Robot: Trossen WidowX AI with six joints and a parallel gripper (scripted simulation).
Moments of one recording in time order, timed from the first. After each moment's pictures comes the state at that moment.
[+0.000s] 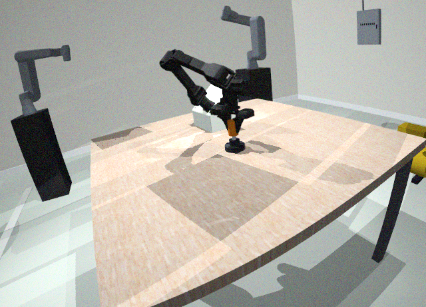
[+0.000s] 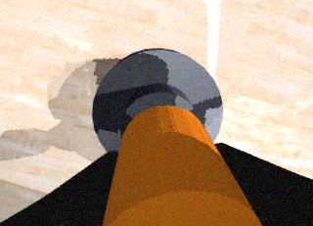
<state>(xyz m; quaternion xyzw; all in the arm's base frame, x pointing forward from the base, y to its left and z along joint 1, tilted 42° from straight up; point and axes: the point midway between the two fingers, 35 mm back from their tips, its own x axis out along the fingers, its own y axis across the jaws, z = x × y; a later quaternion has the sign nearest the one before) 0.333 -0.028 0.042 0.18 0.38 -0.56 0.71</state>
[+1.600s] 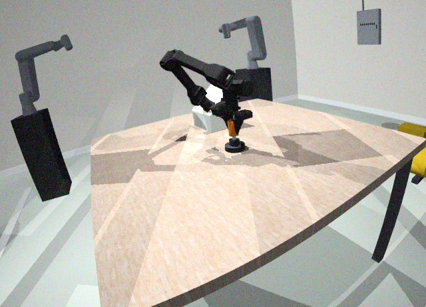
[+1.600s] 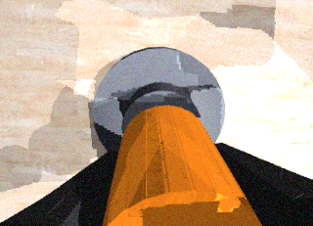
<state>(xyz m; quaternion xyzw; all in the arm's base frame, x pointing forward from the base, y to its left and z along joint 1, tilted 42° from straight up) 0.333 -0.029 0.041 0.26 0.32 -0.60 0.69</state>
